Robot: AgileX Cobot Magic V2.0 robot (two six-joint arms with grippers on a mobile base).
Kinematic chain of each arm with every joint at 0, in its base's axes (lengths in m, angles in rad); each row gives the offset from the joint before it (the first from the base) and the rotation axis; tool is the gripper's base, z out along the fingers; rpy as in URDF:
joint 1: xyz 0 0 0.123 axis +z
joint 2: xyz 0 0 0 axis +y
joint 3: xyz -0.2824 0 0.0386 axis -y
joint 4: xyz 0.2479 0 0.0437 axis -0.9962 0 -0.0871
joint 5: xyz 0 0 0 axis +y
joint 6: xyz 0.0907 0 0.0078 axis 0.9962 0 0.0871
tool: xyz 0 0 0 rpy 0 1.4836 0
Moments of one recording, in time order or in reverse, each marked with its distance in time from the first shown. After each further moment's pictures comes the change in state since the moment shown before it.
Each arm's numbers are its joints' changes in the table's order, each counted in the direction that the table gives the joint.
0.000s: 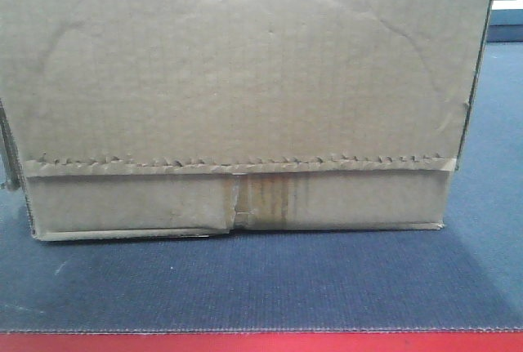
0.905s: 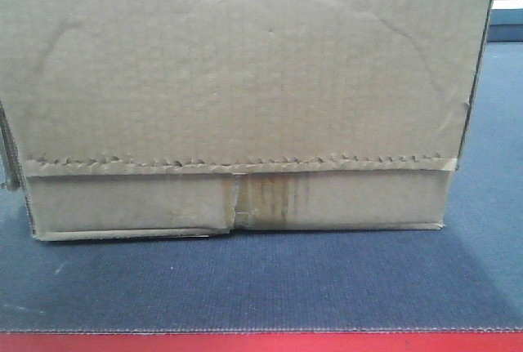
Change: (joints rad) left arm -0.014 -0.003 -0.002 0.000 0.027 0.000; right arm 0.000 0.000 0.000 0.000 0.000 0.000
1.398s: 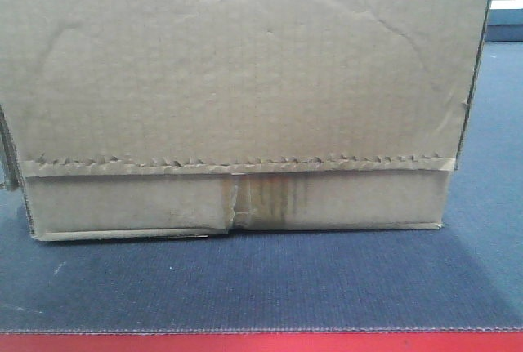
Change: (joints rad) left arm 0.000 0.000 0.000 0.000 0.002 0.006; right arm -0.112 -0.129 -0.216 -0.150 -0.029 -0.125
